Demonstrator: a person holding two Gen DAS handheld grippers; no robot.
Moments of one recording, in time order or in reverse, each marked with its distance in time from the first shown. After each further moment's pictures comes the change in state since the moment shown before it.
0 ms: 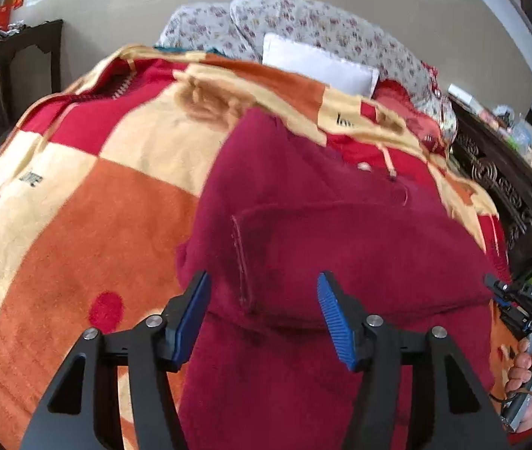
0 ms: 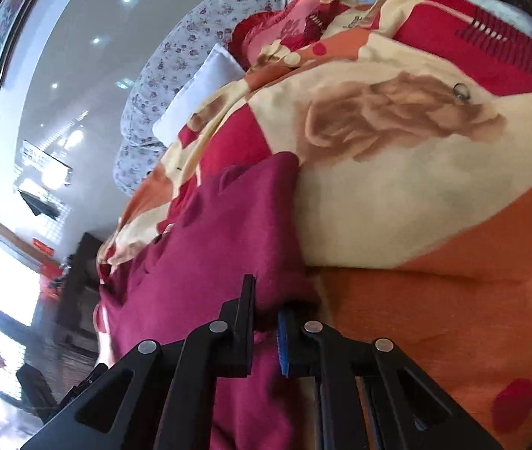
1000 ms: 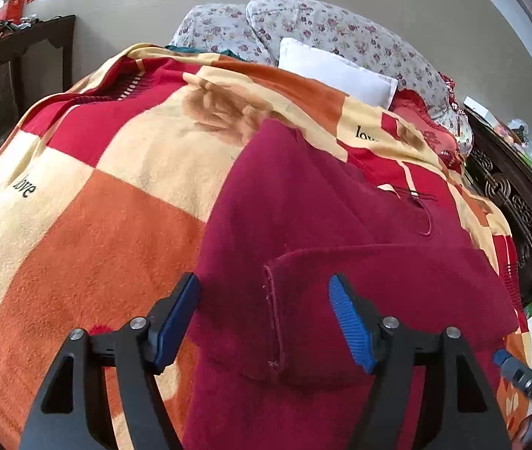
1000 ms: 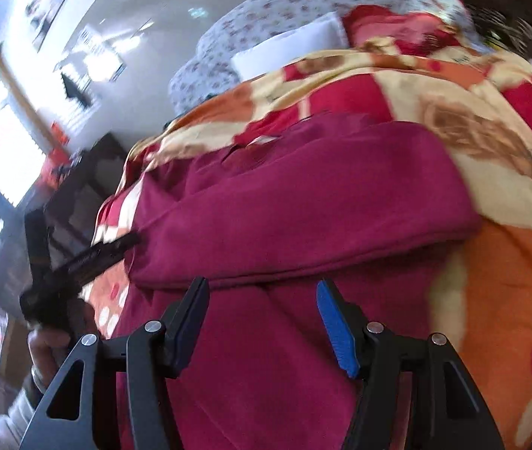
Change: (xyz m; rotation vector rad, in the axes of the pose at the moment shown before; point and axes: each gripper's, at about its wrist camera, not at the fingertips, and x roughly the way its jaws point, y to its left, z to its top) left arm 0.022 0.004 0.021 -0.044 -0.035 0.040; right arm 0.006 0.103 -0.076 -0.448 0.137 0.029
